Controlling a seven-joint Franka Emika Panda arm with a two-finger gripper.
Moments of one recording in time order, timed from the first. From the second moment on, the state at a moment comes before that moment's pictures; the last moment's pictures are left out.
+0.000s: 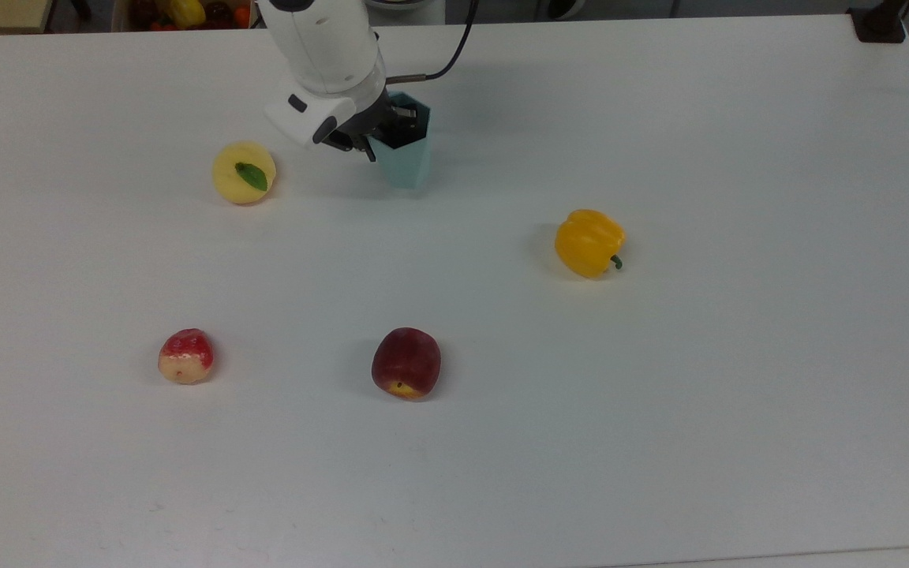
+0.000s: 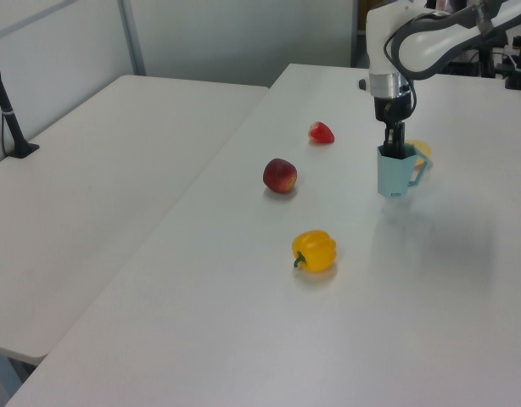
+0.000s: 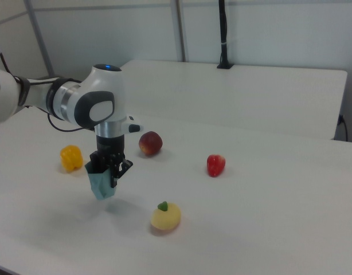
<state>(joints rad) 0.10 0.19 -0.09 -1.93 0.12 1.95 -0.17</state>
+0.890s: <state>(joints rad) 0.07 0.26 -0.09 -1.92 0.18 2.02 -0.18</state>
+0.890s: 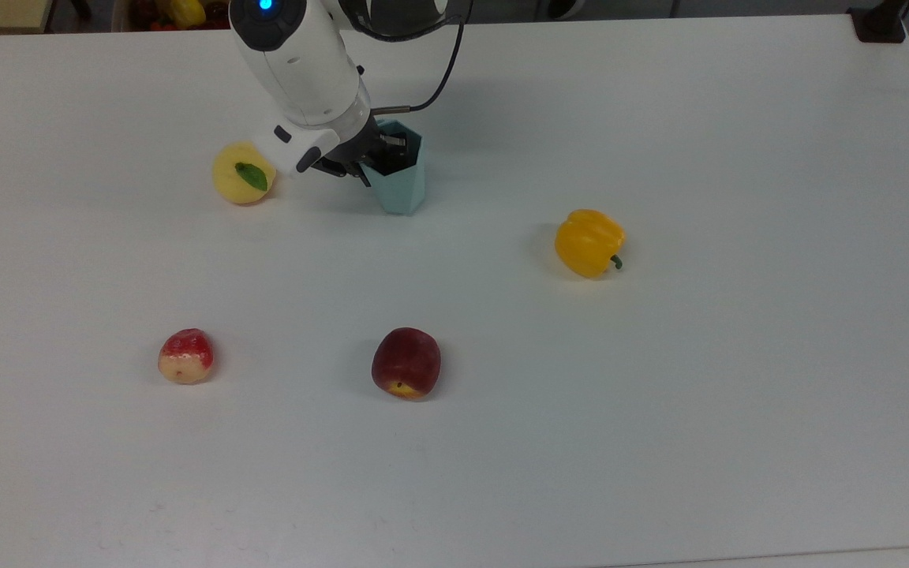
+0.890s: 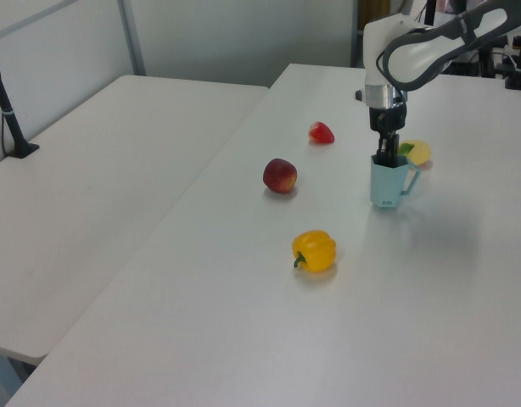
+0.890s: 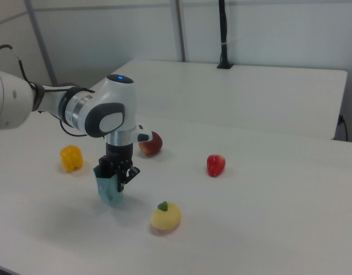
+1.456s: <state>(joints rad) 0.07 0.28 -0.09 -1.92 0.18 2.04 -0.15</state>
